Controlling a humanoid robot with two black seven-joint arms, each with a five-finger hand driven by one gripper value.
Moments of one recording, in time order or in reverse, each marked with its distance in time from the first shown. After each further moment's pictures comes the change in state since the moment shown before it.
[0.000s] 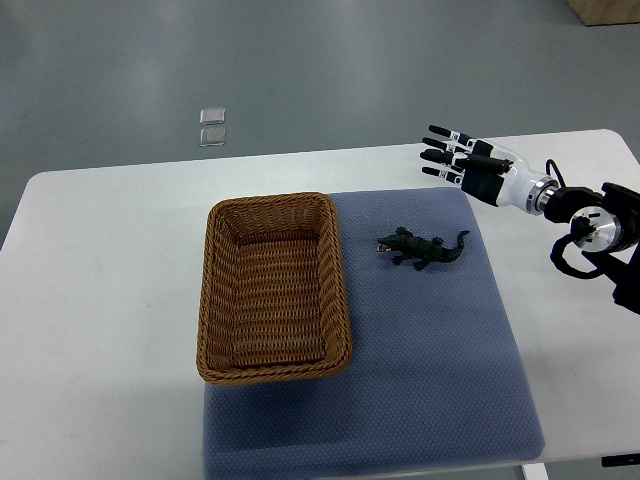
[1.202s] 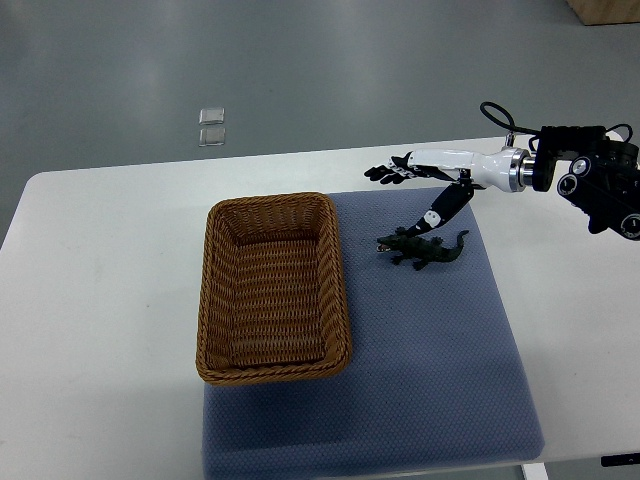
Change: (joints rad) left arm -0.006 0.000 -0.001 0.003 0.000 -0.002 0.000; right arm 0.153 -0.049 -0.025 0.127 -1.438 0.036 0.429
